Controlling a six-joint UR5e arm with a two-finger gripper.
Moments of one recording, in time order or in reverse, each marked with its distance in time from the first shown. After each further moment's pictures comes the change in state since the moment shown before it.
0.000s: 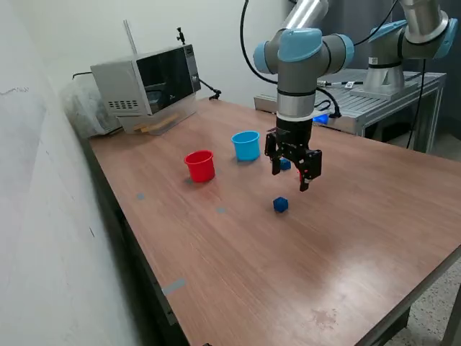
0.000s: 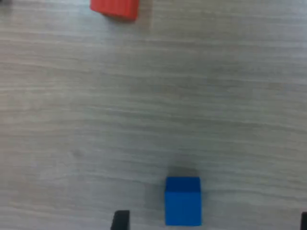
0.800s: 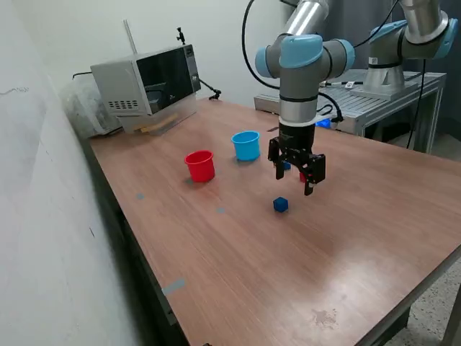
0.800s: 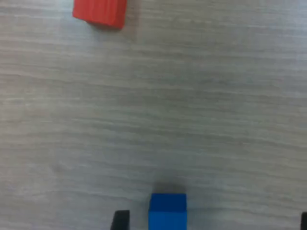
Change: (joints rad) arm 0.006 0.013 0.011 -0.012 0.024 -0.008
